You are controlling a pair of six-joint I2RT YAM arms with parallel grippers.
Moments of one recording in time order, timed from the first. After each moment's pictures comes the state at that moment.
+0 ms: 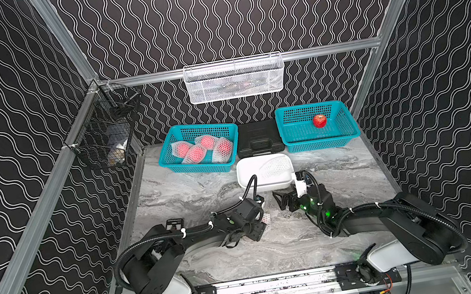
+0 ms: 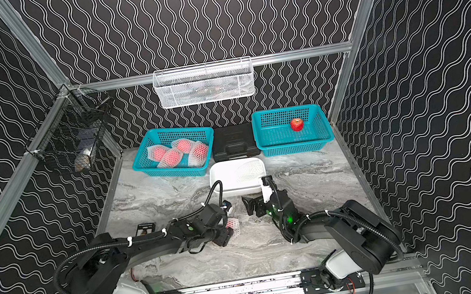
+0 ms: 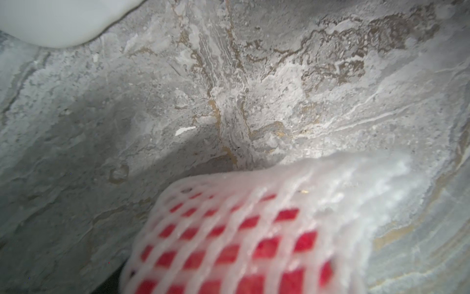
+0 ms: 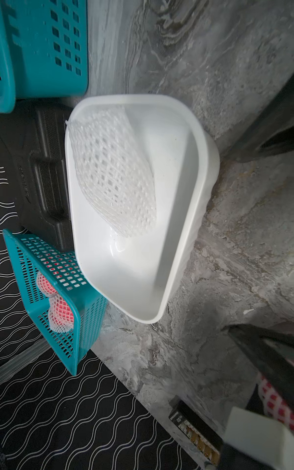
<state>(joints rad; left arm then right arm) -0.84 1.56 0.73 -0.19 -0.08 -0.21 0.61 1.47 0.33 0.80 0.06 0.36</state>
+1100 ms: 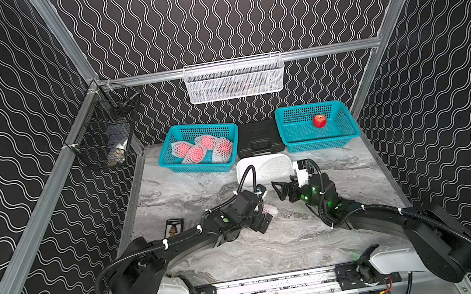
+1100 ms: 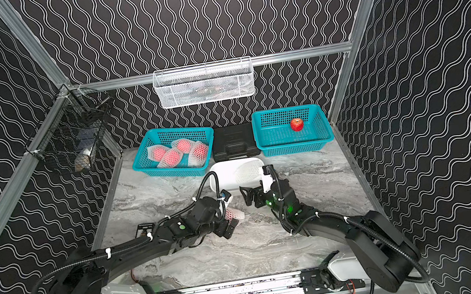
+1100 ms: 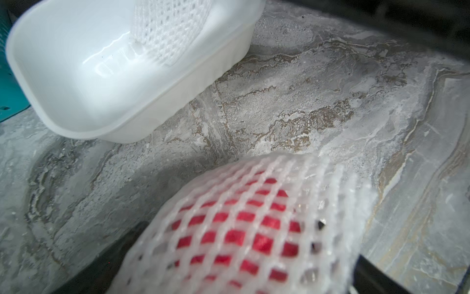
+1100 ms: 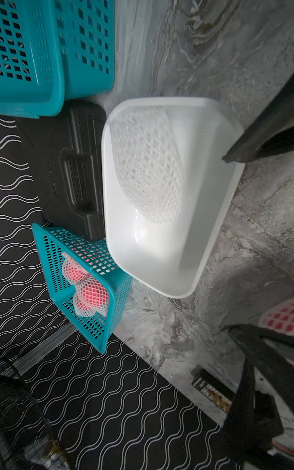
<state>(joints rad) -0.84 1.39 0.76 -0.16 -0.11 -0.13 0.55 1.29 0.47 0.51 -0.04 0.44</state>
